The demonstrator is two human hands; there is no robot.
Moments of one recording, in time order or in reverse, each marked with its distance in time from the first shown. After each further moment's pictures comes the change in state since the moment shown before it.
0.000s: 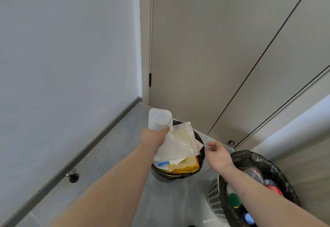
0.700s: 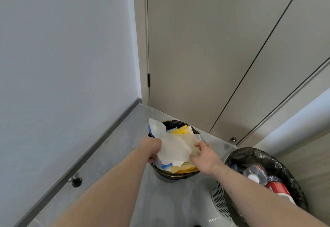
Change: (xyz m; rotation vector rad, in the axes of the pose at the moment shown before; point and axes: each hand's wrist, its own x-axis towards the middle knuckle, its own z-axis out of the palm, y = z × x) left_hand 0.015 -0.016 -0.010 0.437 -0.200 -0.084; right_hand -0.014 -0.017 0.026 -0.301 -0.221 -0.102
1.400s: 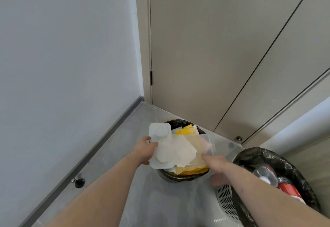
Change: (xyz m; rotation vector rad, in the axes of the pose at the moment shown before) left_hand 0.024 -0.034 -0.022 -0.218 -0.023 0.068; right_hand 0.016 0.018 0.005 0.419 -0.118 0.520
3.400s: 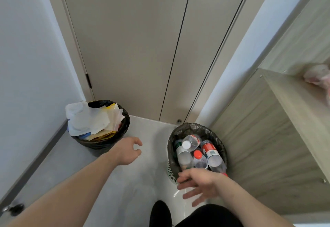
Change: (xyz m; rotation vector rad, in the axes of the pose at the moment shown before) left_hand -0.072 0.017 0.103 0.859 -0.177 0.651; right_hand -0.086 0.164 -0.094 0.147 -0.369 0.089
